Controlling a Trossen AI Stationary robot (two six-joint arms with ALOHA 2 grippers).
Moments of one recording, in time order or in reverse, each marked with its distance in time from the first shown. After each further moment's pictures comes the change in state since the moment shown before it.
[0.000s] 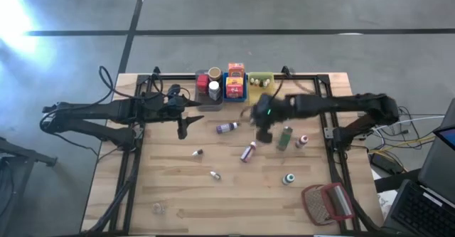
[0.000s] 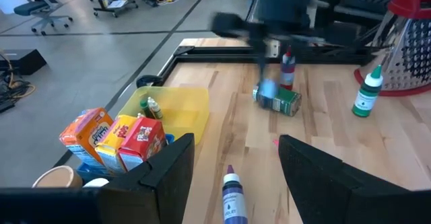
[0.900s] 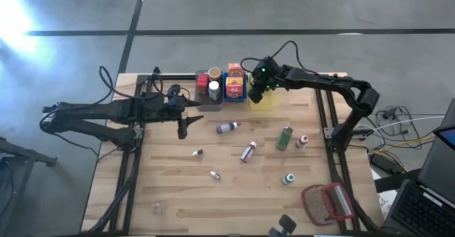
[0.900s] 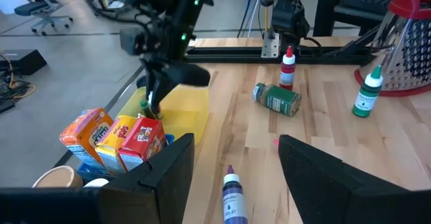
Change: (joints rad) left arm 0.000 0.000 0.000 0.001 0.000 0.000; right arm -0.520 0.215 -0.008 0.273 -0.045 0.004
